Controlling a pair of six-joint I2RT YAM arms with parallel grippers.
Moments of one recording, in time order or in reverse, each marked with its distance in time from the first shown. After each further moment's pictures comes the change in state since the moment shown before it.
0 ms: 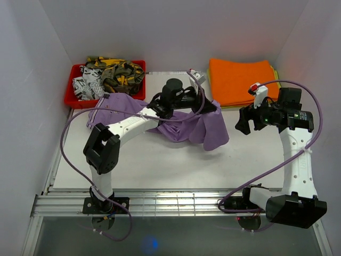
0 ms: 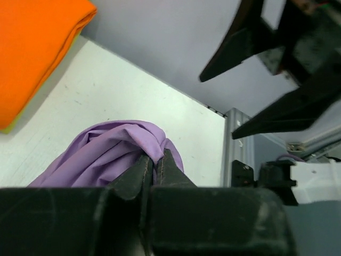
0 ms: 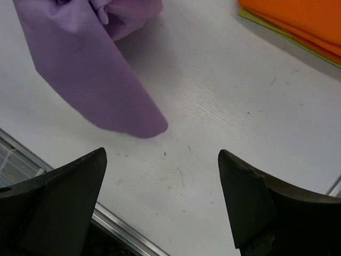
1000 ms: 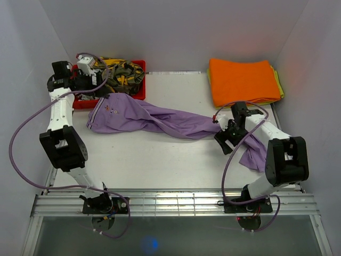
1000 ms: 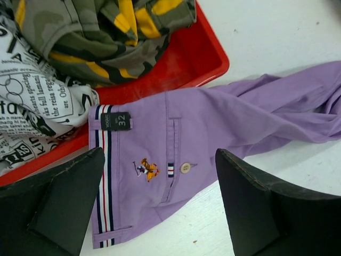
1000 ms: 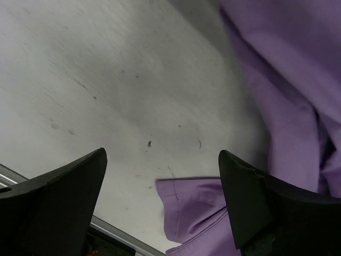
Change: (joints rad) left arm 1.019 -0.059 0.218 -0.930 0.038 0.732; right arm 0.306 0.394 -0.271 0.182 0.409 -0.113
